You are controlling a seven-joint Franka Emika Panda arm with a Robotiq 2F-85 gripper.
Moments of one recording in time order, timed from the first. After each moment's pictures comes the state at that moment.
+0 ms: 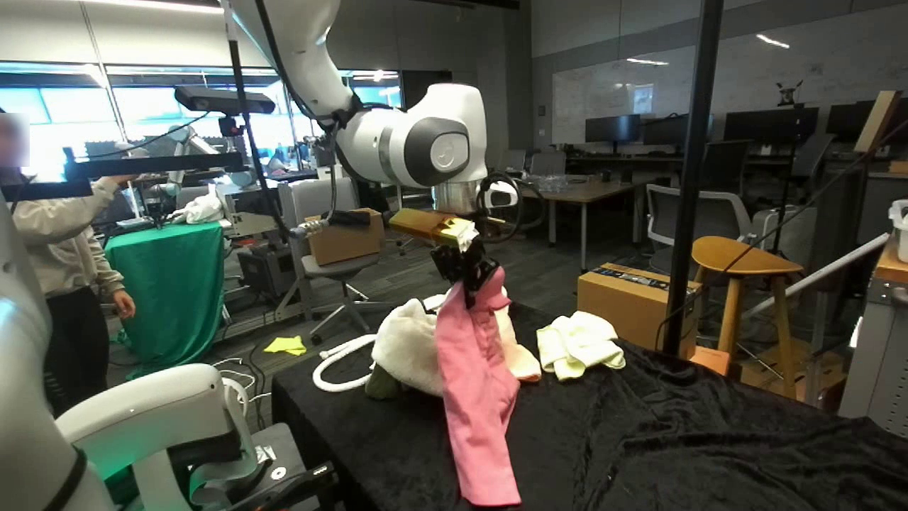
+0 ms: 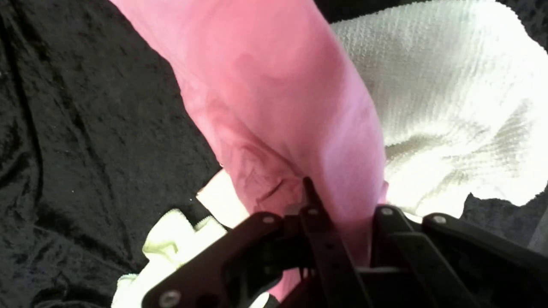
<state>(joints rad) 0.16 0.08 0.17 -2.30 0.05 2.45 -0.01</state>
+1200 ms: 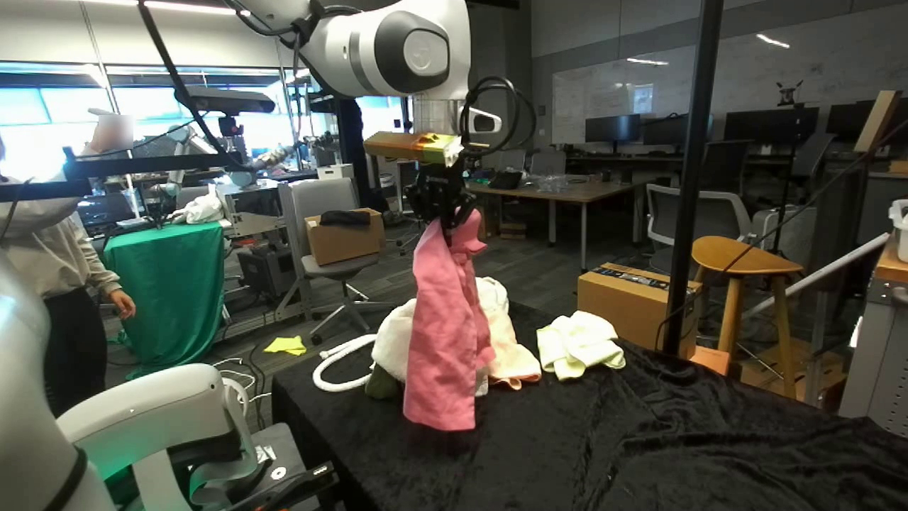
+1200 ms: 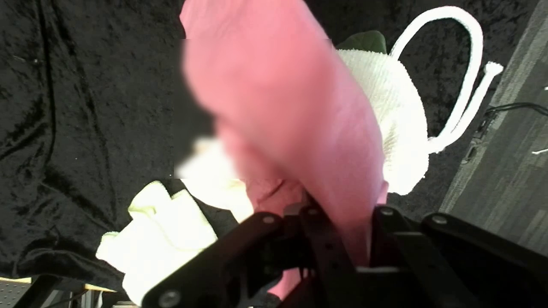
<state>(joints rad) 0.17 -0.14 0.17 -2.23 0.13 2.12 -0.14</state>
